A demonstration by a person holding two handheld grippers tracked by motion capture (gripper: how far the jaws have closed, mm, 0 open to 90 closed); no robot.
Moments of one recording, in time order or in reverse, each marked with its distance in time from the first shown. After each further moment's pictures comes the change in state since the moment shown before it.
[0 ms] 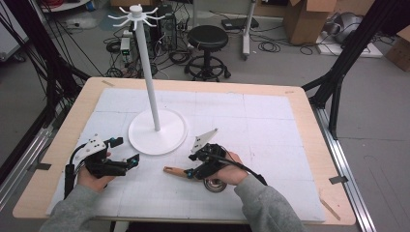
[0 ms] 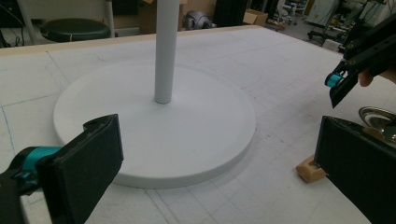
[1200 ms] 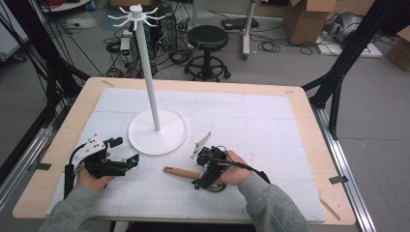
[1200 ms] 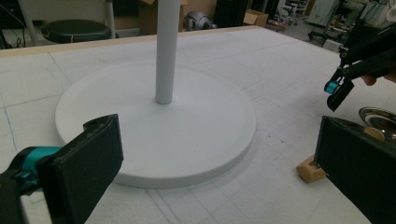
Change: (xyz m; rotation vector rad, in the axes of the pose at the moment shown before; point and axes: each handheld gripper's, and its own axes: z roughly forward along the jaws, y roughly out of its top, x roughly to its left) left arm 0.001 0.000 0.000 0.002 0.003 -0.001; right arm 0.004 -0.005 0.005 0.248 0.002 0.027
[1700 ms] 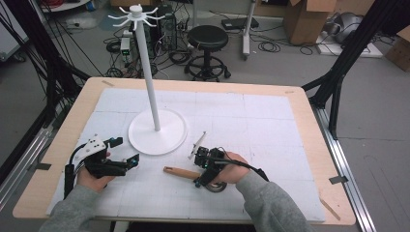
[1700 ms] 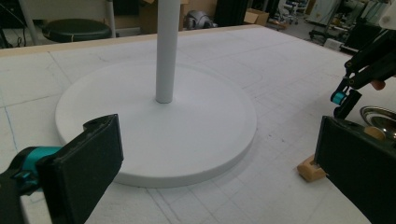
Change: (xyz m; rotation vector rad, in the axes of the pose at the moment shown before) left arm 0.000 0.000 0.000 0.004 0.004 0.006; right arm 0.000 0.007 0.002 0.103 0.006 0.017
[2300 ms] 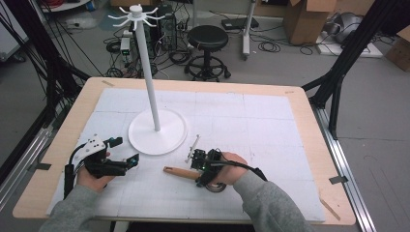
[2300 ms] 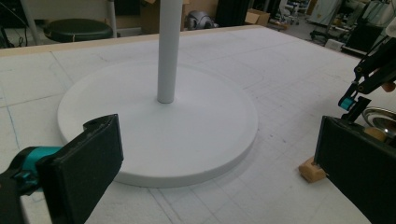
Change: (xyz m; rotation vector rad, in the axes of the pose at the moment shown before) left arm 0.000 0.000 0.000 -0.001 0.003 -0.004; right arm 0.009 0.007 0.001 0.098 -0.069 -0.042
